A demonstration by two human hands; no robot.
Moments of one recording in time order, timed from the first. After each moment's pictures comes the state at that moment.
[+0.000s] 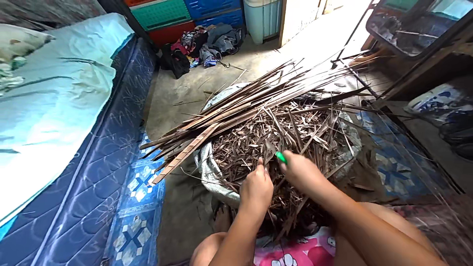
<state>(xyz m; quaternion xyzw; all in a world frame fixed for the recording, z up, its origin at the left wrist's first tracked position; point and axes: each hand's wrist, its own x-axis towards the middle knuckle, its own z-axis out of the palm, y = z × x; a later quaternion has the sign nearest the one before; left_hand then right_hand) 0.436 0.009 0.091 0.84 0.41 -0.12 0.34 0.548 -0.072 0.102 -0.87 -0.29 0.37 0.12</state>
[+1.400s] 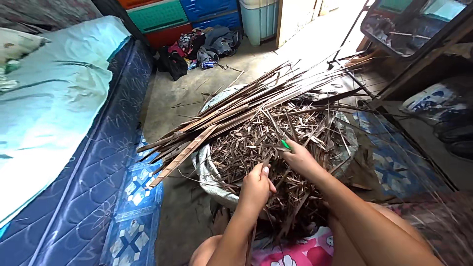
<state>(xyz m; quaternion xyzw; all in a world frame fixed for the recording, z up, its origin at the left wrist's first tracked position) 0.430 0.016 0.086 0.75 0.37 -0.04 0.54 0.583 -0.071 0.074 -0.84 -0.24 0.36 0.33</state>
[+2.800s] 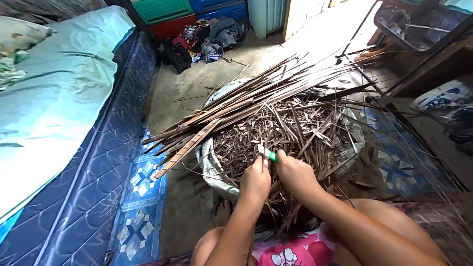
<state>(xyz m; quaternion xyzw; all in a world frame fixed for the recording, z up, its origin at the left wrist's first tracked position) 0.435 0.018 0.085 0.81 0.41 -0.07 0.41 0.517 -0.067 0.083 -0.91 -0.34 0.24 0.07</state>
